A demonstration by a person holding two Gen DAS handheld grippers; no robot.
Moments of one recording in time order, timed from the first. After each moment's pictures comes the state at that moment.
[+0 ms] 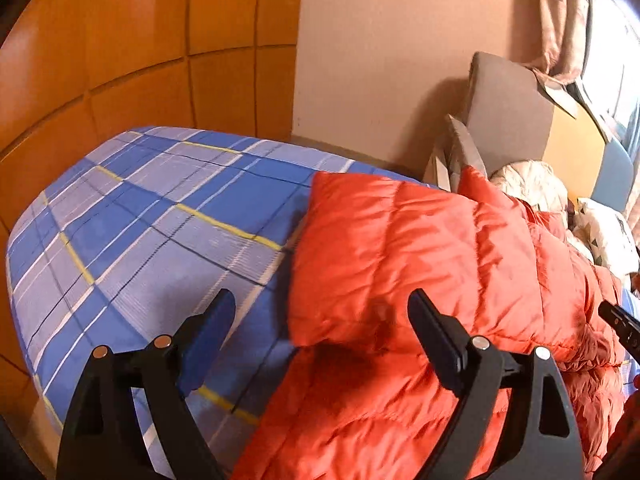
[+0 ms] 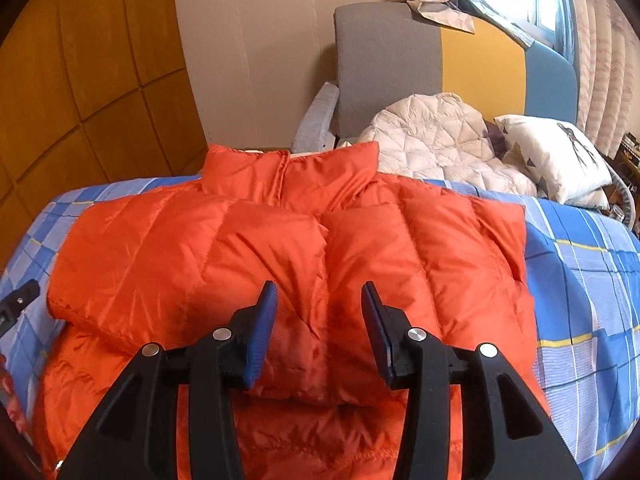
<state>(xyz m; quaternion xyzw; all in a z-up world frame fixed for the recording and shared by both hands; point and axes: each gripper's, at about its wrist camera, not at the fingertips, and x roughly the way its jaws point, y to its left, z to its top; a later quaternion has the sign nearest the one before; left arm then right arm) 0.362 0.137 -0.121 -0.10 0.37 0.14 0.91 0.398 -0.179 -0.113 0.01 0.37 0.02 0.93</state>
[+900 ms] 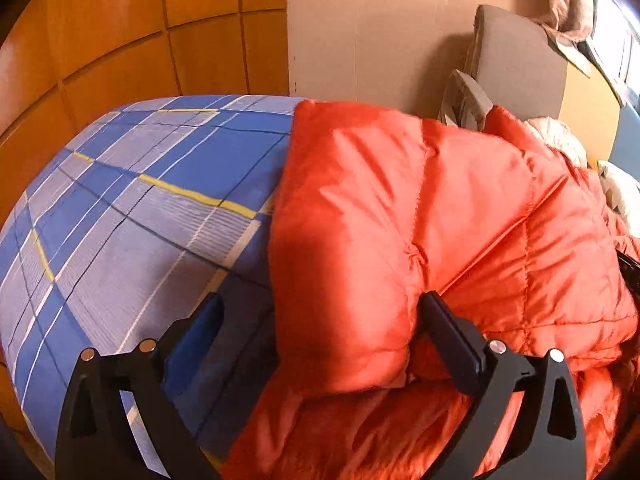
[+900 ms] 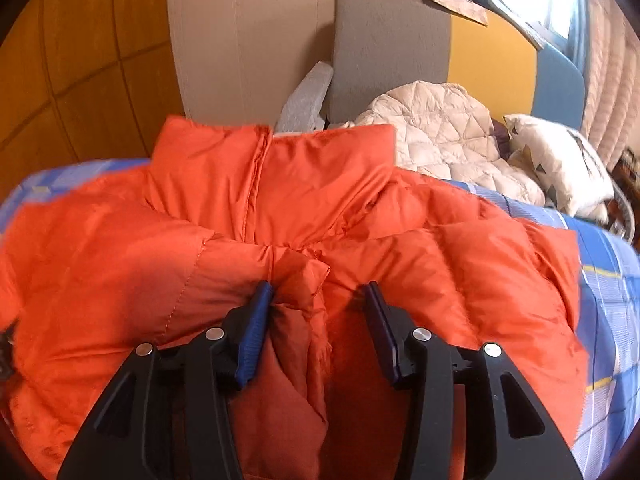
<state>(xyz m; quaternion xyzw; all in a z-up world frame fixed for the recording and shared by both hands) 0.403 0.137 -0.176 -0.08 0.43 0.14 0.89 0.456 -0.184 -0.144 0.02 0.39 0.00 0.92</state>
